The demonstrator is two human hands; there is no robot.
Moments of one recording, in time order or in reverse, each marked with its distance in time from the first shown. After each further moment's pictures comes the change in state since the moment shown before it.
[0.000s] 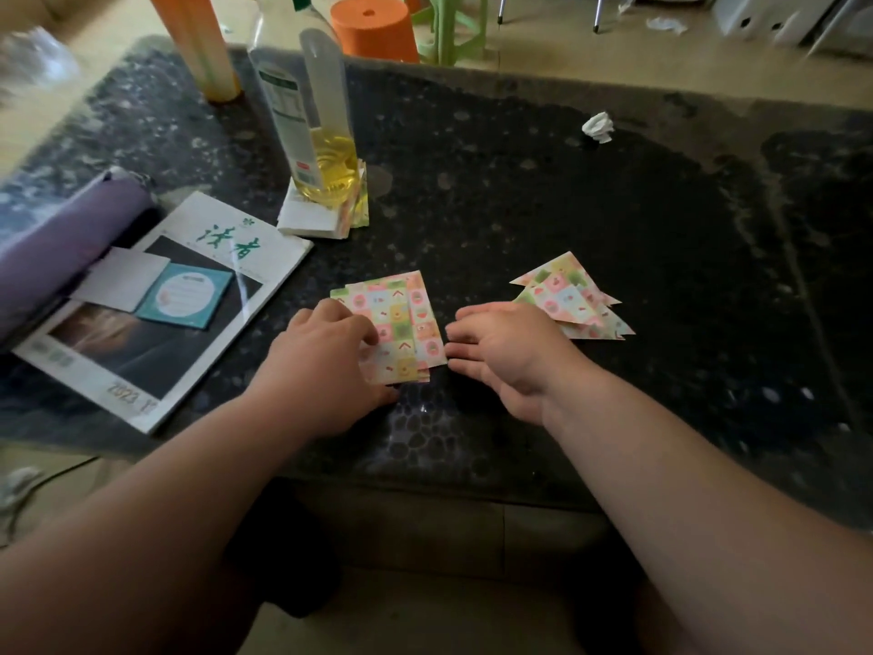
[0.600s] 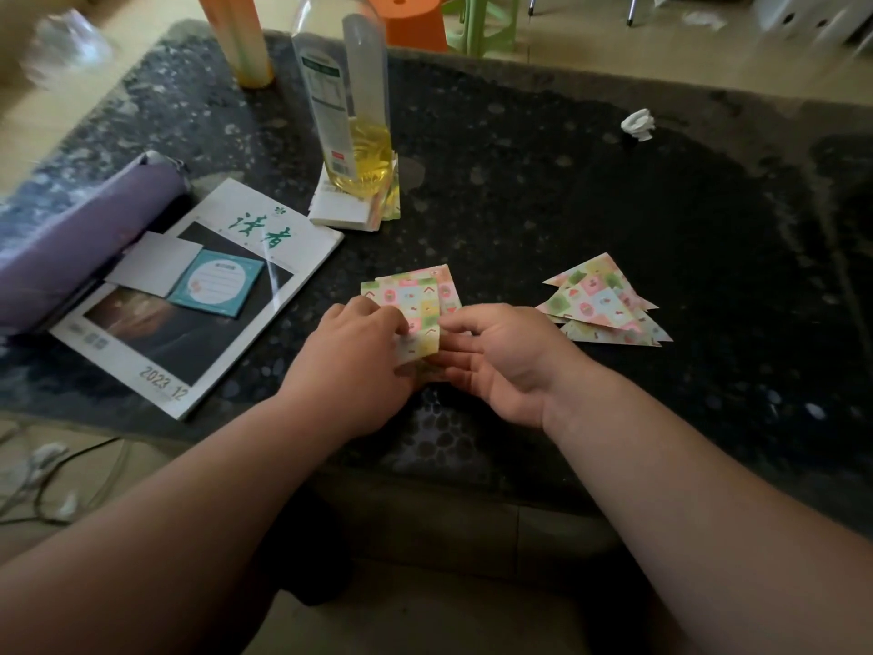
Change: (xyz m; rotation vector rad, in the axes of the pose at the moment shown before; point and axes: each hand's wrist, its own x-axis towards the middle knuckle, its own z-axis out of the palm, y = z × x) left_hand -0.003 -0.004 0.003 -0.074 0.078 0.030; right_hand 0.012 0.005 0.029 0.128 -0.164 0.112
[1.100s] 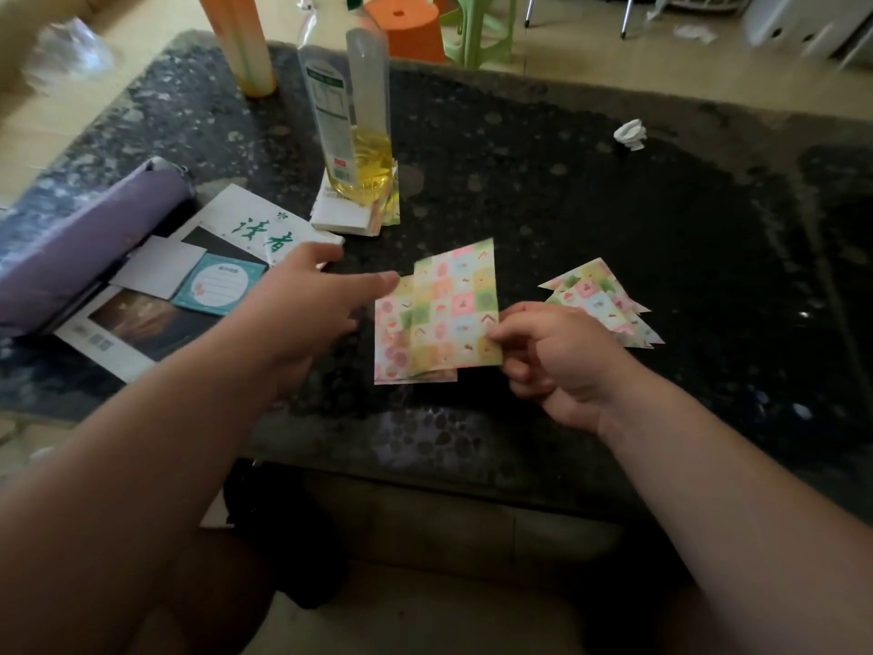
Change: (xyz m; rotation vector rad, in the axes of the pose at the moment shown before) left_hand 0.009 -0.015 -0.047 -1.059 0.032 -0.350; right_hand -0.015 -0.004 -0.039 -0.087 0.066 -0.112
